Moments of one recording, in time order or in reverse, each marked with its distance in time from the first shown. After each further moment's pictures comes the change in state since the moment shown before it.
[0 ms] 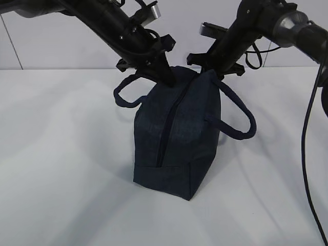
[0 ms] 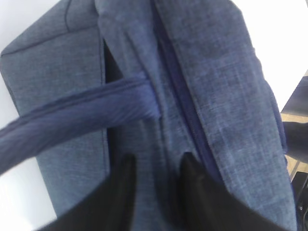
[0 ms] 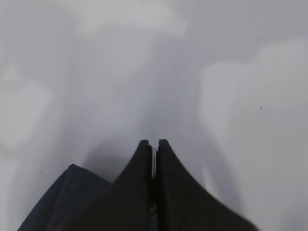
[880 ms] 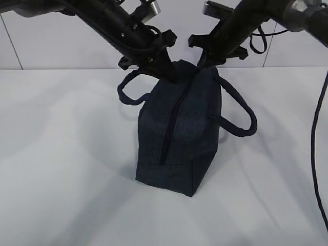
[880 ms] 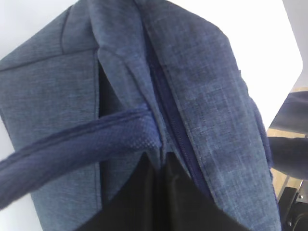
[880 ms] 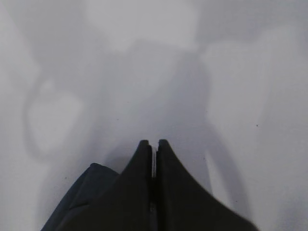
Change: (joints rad) left arm 0.000 -0.002 0.000 -0.033 -0.026 0.000; right arm 0.000 -0.070 0.004 0.012 -0.019 -0.011
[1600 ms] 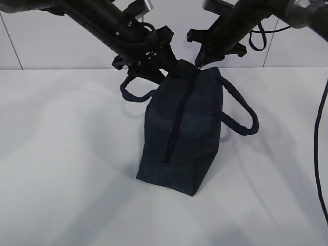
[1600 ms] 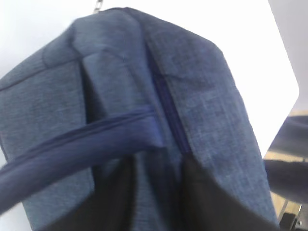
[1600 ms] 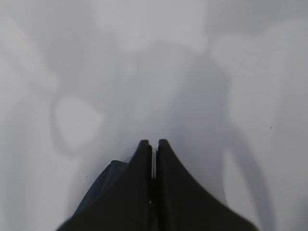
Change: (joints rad) left arm -0.002 -0.105 0.156 -0.011 -0.107 -0.014; right arm 0.000 -0.020 0.000 0.045 0.001 0.000
